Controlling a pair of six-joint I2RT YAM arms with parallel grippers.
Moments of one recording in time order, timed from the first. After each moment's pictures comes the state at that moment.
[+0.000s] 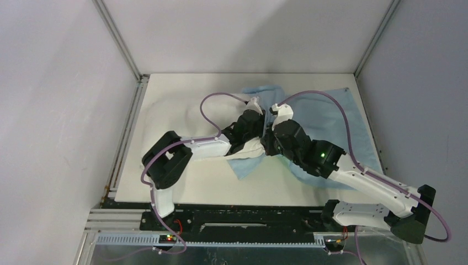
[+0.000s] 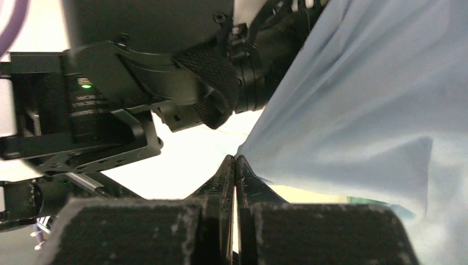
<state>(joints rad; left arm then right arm) -0.86 1.87 1.16 0.40 0.00 -0.95 1.00 1.10 1.10 -0.55 0.35 0.55</state>
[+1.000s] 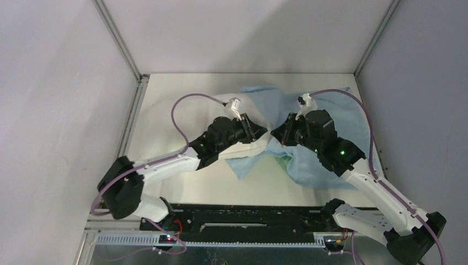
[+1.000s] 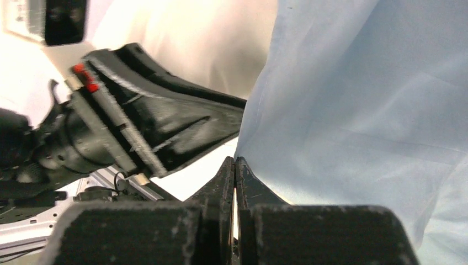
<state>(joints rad) -0.85 1.45 0.88 0.39 0.02 -0.87 0.64 0.96 0.98 -0.43 -0.04 0.65</state>
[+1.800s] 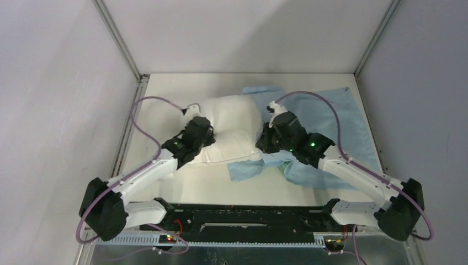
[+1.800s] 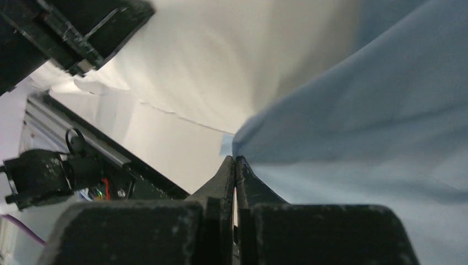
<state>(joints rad) -0.61 1.17 0.80 -0.29 -0.42 -0.70 0.77 1.18 1.00 -0.45 -0.01 0.61</state>
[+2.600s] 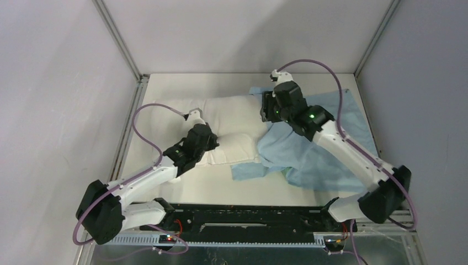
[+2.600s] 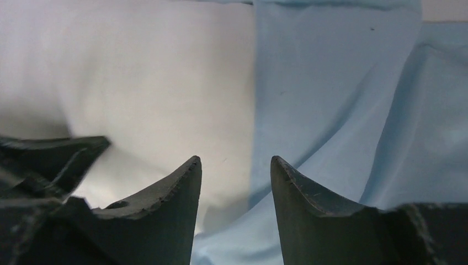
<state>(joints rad) -0.69 1.15 0.69 -0.12 -0.41 -0.75 0.68 1.36 1.37 -0.57 0.20 0.40</state>
